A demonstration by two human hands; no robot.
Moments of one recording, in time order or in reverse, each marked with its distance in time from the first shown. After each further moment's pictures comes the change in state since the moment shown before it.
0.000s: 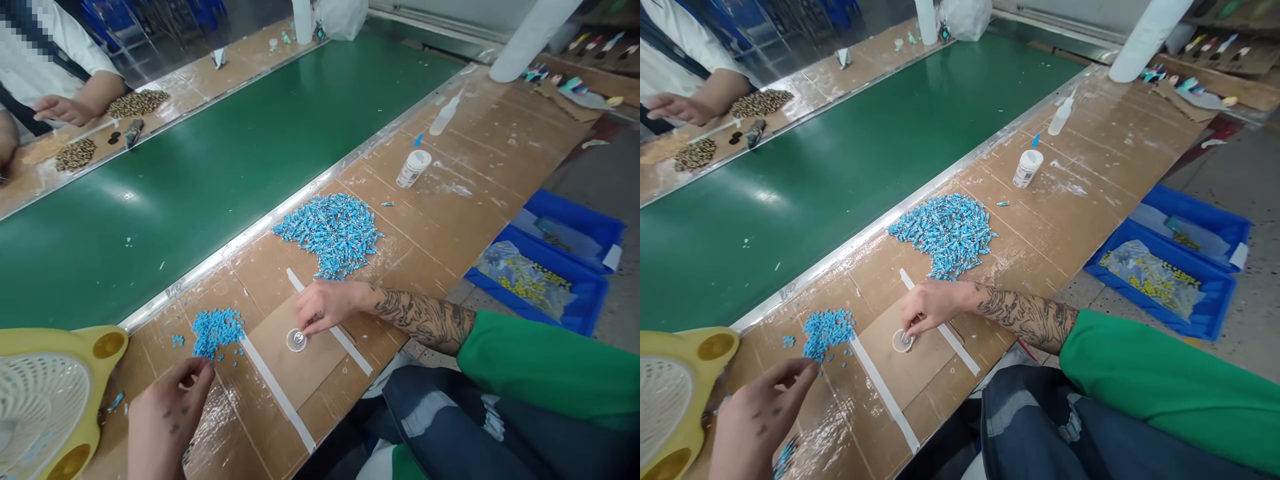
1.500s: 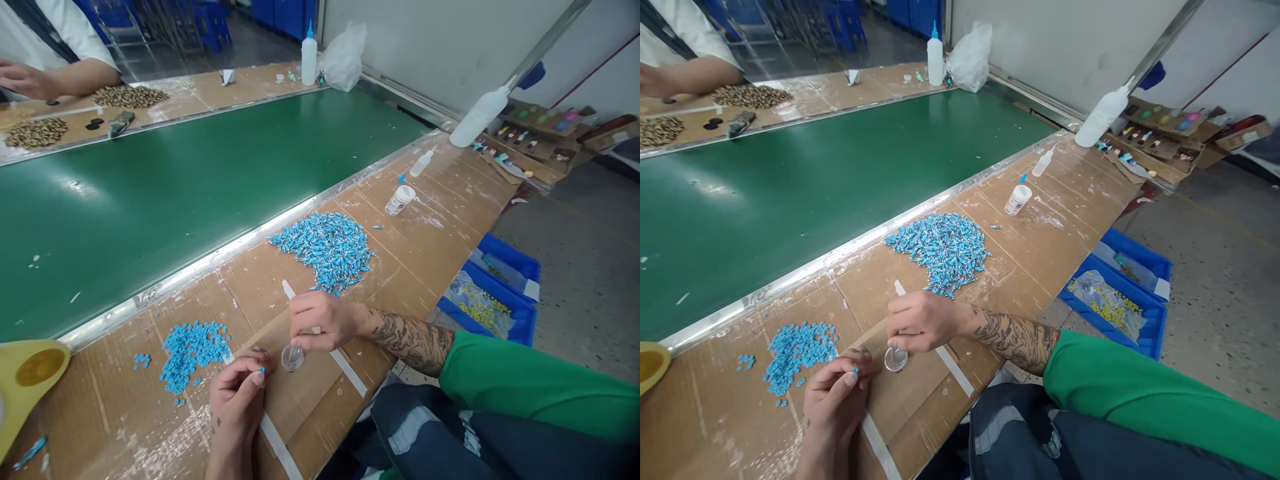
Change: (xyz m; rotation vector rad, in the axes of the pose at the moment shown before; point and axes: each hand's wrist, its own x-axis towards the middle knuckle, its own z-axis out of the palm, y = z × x) left_hand -0.014 0.055 0.100 -1.681 -0.217 0.248; right_hand 0.014 -0.027 0.003 -0.139 0.295 0.049
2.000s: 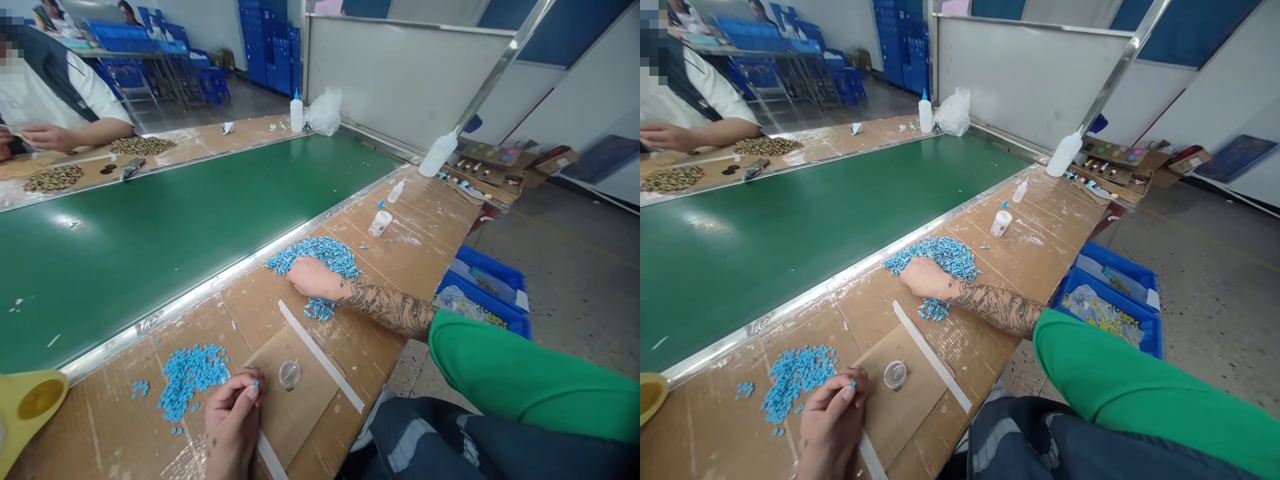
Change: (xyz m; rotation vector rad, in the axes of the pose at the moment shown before) left_hand 0.003 -0.002 -0.005 -0.048 0.060 -0.018; right_hand 0.041 0.060 -0.054 -0.641 -0.176 0.542
